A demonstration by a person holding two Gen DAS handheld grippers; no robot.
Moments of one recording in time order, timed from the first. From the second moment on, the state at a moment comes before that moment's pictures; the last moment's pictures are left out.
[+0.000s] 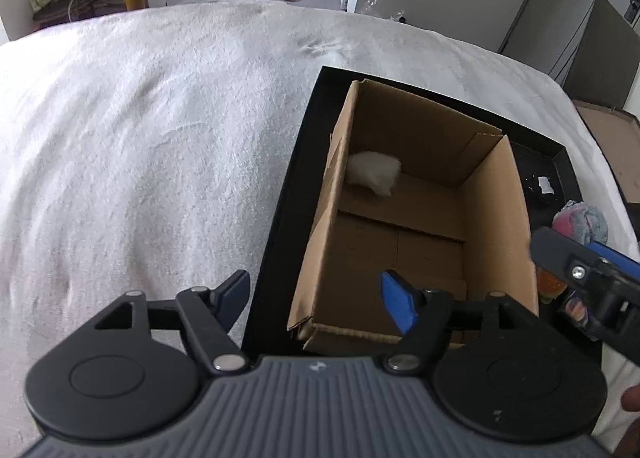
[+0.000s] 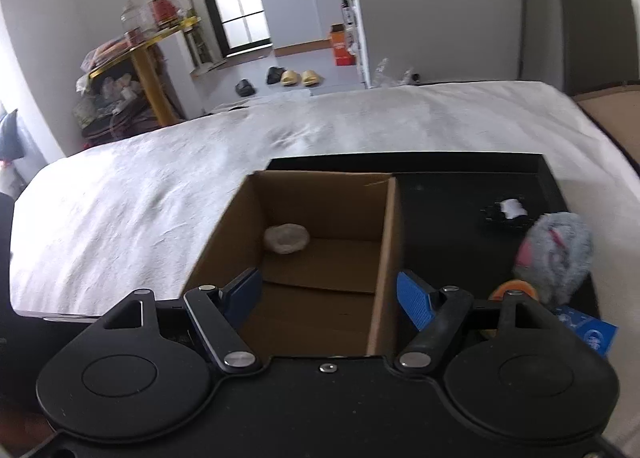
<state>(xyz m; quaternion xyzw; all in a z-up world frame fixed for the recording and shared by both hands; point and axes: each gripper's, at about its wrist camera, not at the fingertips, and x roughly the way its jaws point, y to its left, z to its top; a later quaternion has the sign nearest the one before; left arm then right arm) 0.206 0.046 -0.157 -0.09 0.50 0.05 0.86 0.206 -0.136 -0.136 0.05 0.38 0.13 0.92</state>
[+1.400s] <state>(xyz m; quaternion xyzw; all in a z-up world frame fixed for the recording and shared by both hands) 0.224 -0.033 -0.153 0.08 0.49 0.13 0.86 0.202 -0.320 -0.228 0.17 0.39 -0.12 0.90</state>
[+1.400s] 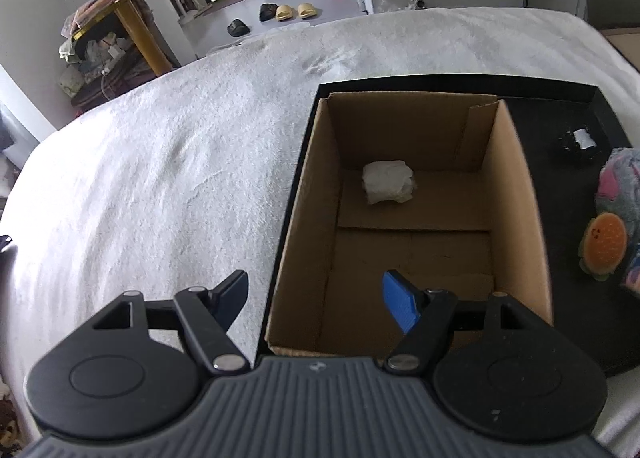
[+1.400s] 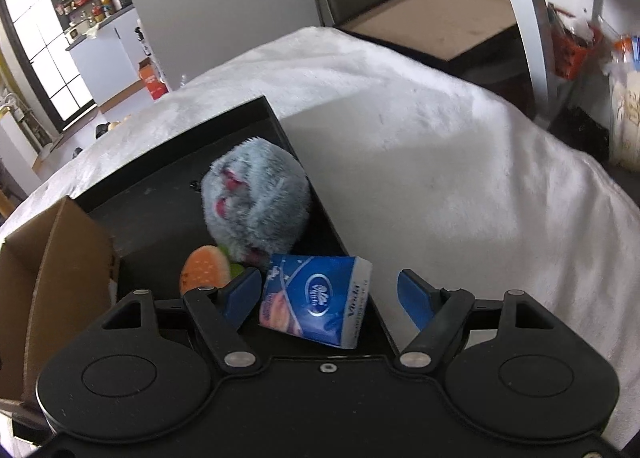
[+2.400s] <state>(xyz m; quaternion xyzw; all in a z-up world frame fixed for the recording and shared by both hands) 0.217 -0.028 -0.142 0.07 0.48 0.13 0.87 0.198 -0.326 -0.226 0.18 0.38 -0.10 0.90</state>
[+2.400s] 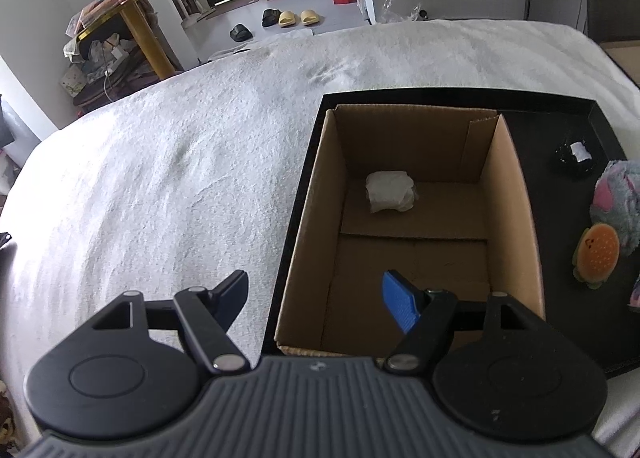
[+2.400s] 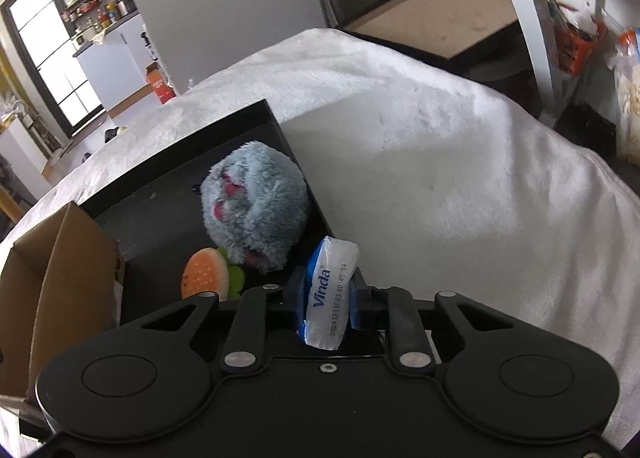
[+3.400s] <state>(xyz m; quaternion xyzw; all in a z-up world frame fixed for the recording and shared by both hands) 0.204 0.005 -0.137 -0.01 0.46 0.07 0.88 0.205 -0.259 -0.151 0.11 0.35 0.00 0.93</state>
